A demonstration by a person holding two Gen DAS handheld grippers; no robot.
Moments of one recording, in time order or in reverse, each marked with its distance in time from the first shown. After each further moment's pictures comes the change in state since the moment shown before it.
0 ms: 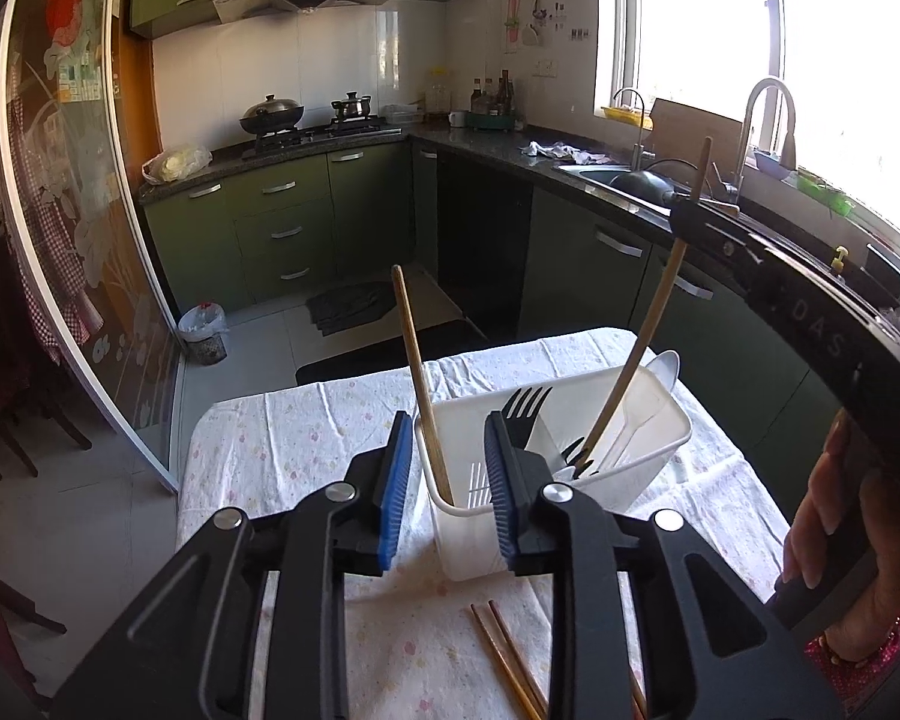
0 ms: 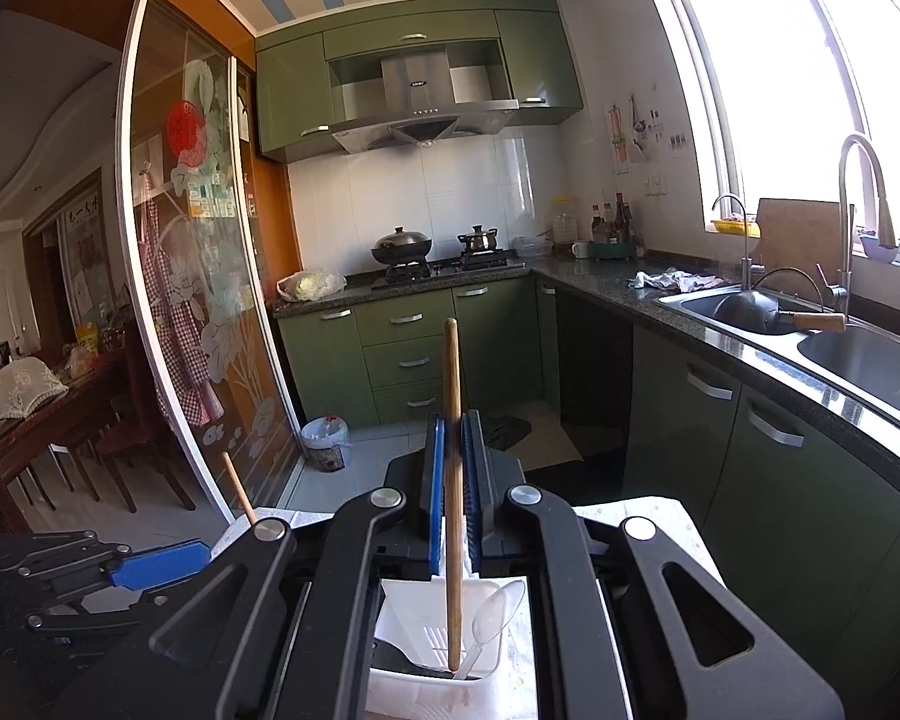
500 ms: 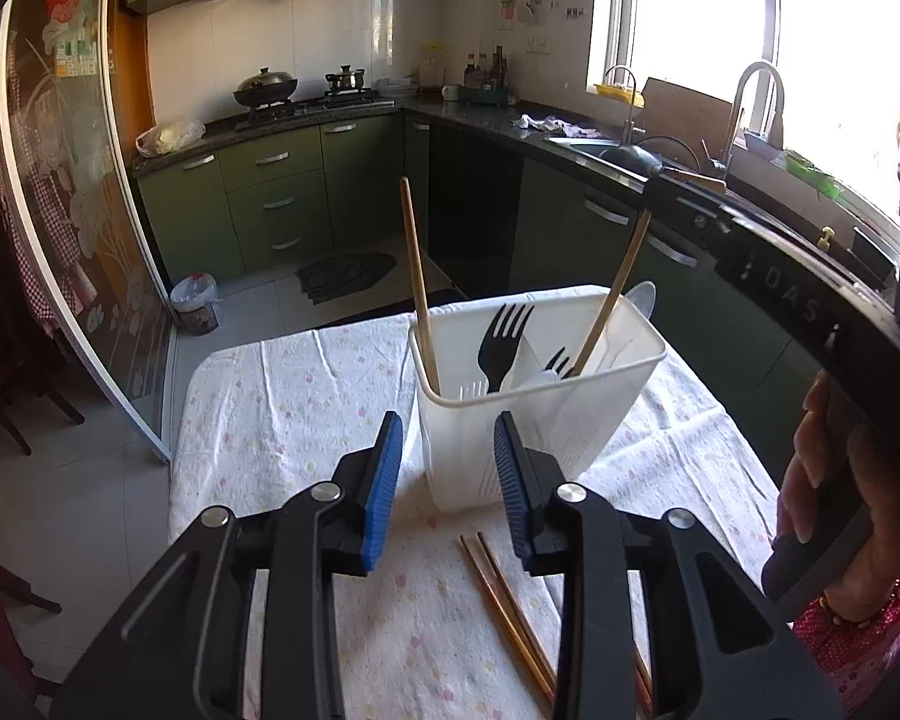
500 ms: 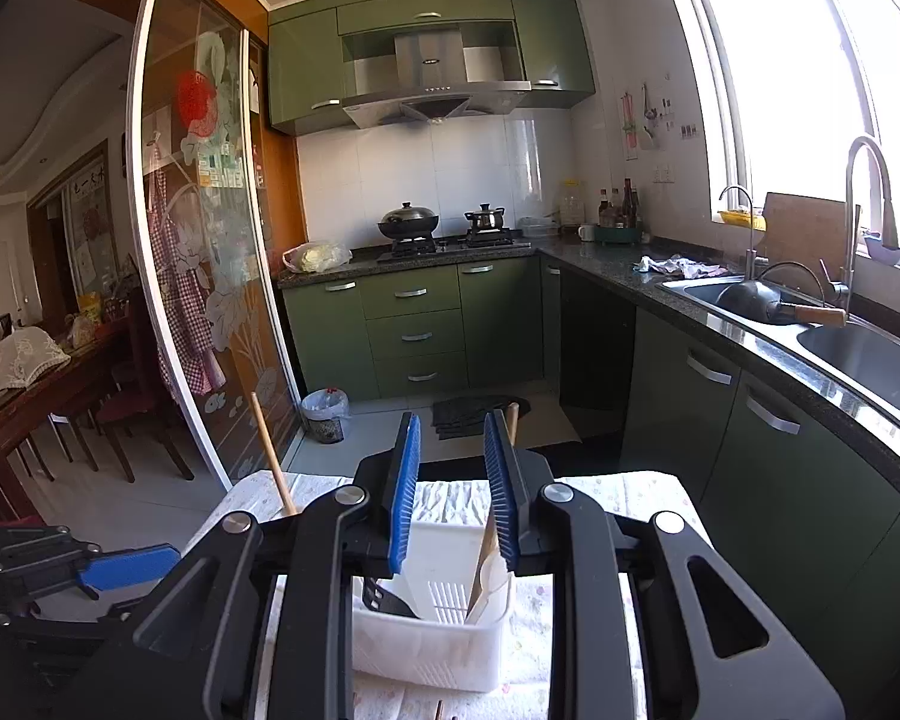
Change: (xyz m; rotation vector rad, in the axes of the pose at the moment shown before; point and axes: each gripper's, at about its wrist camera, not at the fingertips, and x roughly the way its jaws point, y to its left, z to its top) left arm -0.016 0.000 -0.034 -0.017 0.083 -0.037; right arm -0.017 0.006 -0.023 -0.036 0.045 0.009
